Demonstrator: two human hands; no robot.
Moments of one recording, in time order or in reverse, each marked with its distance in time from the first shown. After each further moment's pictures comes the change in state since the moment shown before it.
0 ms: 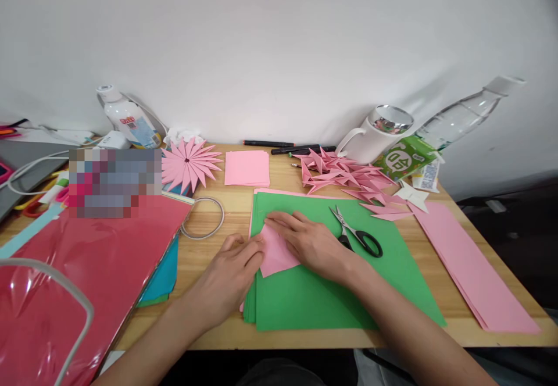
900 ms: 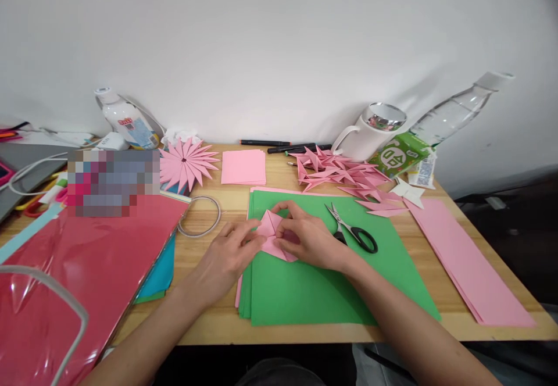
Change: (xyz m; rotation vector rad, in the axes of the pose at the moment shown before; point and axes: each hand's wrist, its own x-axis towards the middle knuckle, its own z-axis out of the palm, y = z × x) left_hand 0.011 -0.012 0.007 0.034 0.194 -0.037; right_hand -0.002 0.004 0.000 0.363 0.052 0.204
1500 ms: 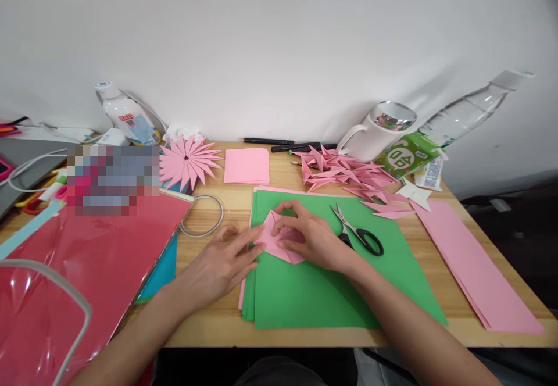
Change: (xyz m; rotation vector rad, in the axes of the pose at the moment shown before) left_hand -0.012 -0.009 -0.011 -0.010 -0.169 0.092; right_hand 0.001 -0.001 0.000 0.077 -0.001 0.046
